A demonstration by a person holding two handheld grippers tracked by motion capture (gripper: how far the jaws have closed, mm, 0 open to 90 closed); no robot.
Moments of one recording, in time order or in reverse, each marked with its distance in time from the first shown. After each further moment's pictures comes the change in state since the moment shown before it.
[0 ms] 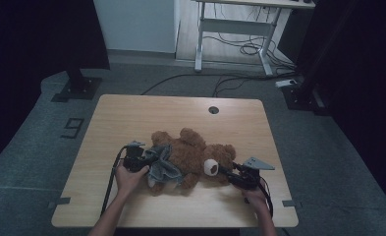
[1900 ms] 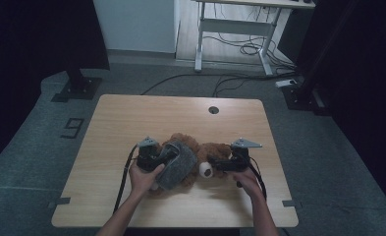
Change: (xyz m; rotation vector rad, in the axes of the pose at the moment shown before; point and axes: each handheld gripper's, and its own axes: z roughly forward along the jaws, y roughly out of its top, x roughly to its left) left arm -0.058 0.016 0.001 -0.162 -0.166 0.061; right arm 0.001 0.051 0.042 0.088 0.024 0.032
